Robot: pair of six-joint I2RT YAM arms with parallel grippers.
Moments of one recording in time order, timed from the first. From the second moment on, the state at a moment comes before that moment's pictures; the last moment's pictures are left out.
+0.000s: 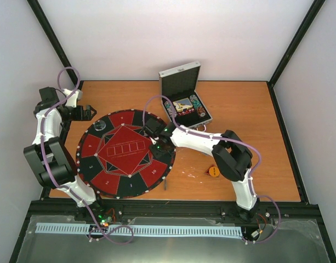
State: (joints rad) left arm 0.43 1.65 1.35 -0.73 0.56 0.37; right arm 0.95 2.02 1.53 -0.75 0.00 0.24
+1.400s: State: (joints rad) left arm 0.43 1.51 1.32 -0.73 0.62 0.38; right arm 1.34 1.76 1.13 -0.90 0.01 0.60
